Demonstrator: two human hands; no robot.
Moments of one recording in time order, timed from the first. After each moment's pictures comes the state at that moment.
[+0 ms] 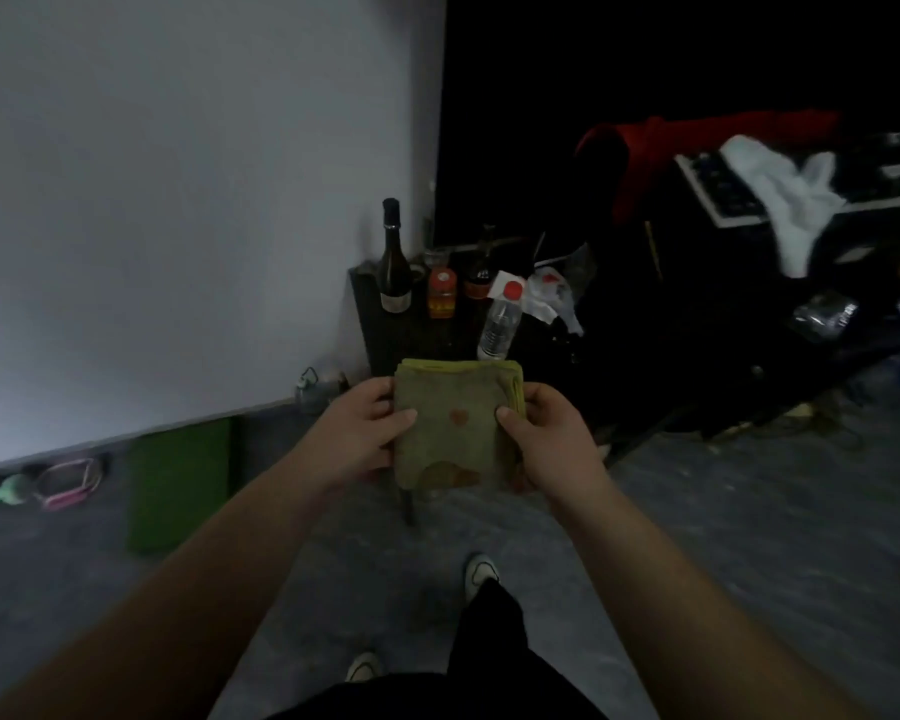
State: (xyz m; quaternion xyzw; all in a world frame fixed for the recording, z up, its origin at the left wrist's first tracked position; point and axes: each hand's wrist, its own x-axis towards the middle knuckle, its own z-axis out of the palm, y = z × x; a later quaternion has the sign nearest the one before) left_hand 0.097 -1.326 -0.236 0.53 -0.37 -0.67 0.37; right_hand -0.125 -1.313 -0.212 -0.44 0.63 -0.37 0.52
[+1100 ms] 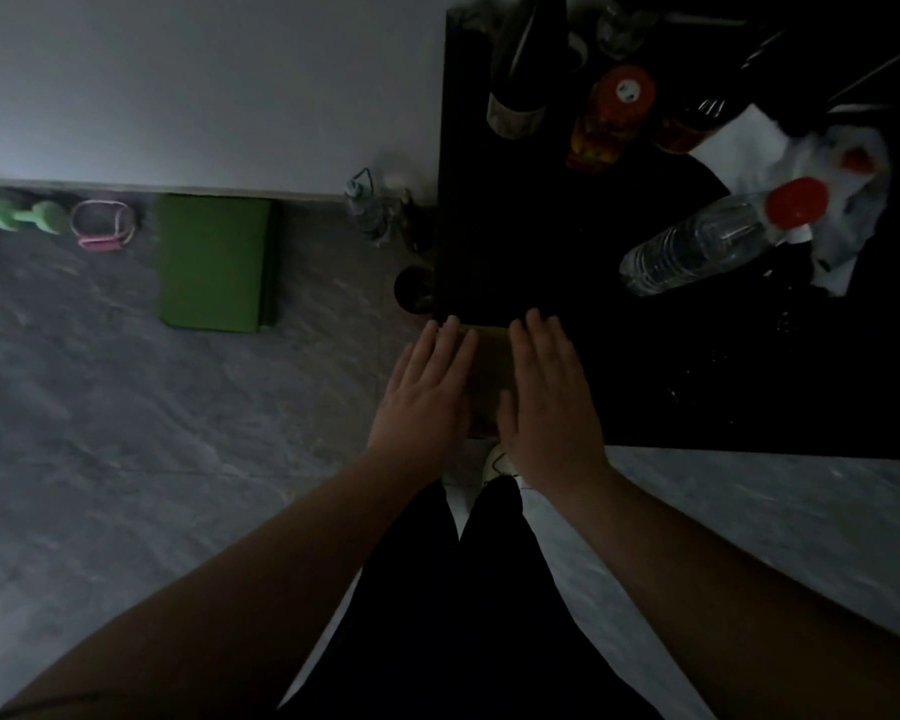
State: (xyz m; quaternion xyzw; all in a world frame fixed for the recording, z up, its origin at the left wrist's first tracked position) left_hand 0.077 -1.400 -0.495 0.71 -0.65 -0.26 0.08; right_hand -0.084 -1.456 -0.472 -0.84 0.50 -0.01 0.21
